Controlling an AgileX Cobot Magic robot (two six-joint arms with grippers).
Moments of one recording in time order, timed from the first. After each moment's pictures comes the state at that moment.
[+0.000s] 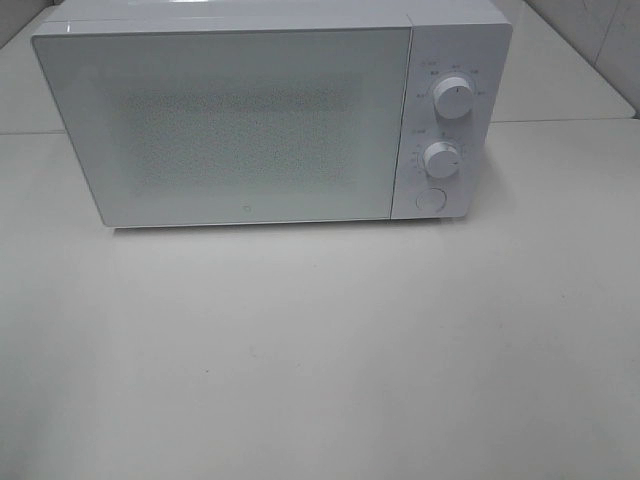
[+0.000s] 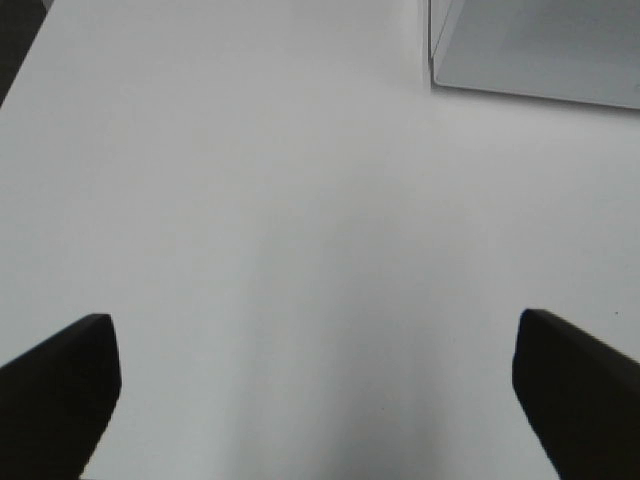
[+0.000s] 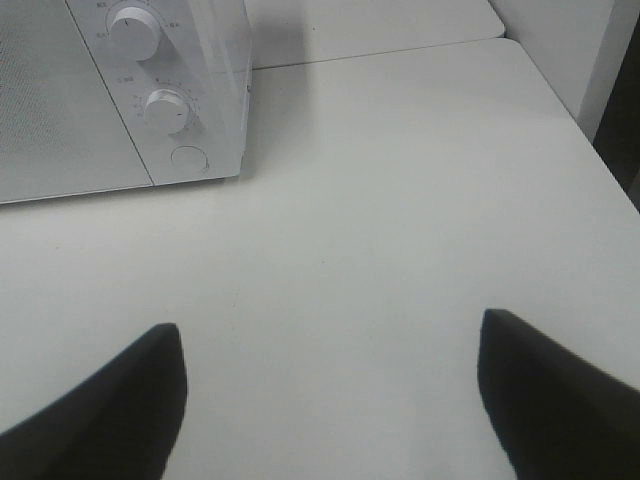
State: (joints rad) left arm 0.08 0.35 -0.55 -0.04 0.98 -0.02; right arm 0.05 0.00 -0.49 -0.08 0.97 0.11
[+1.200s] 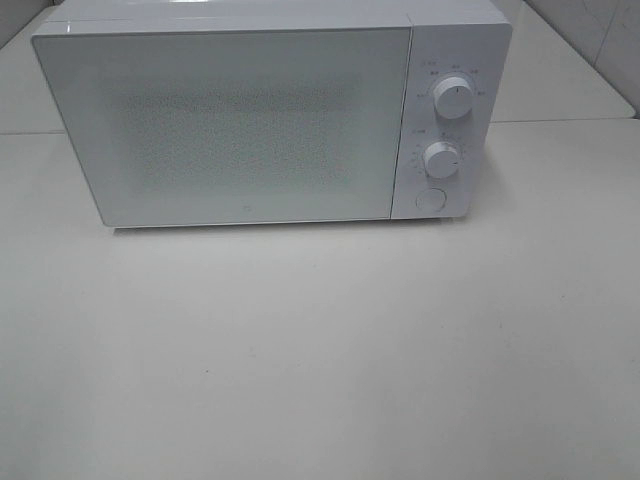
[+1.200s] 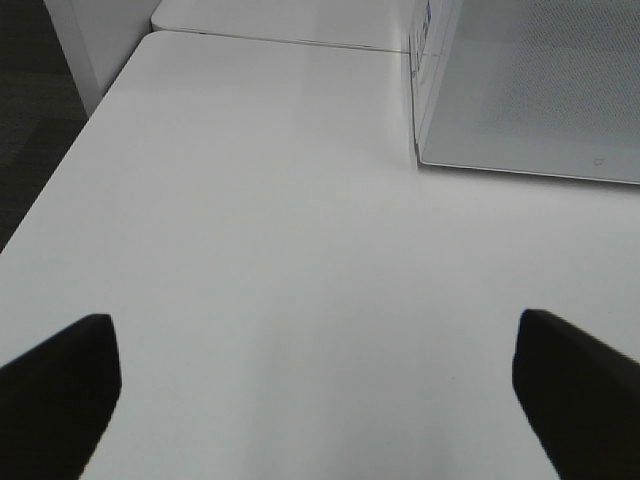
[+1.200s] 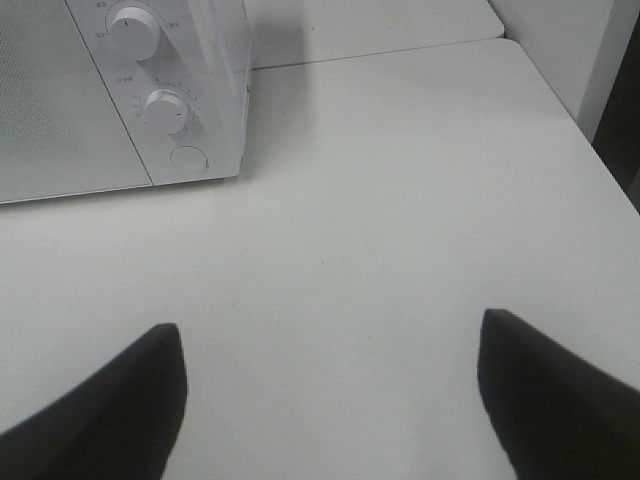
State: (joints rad) left arm 0.08 0.00 -0.51 -0.03 1.07 -0.02; right arm 0.05 0.00 -0.49 -0.08 0.97 0.11
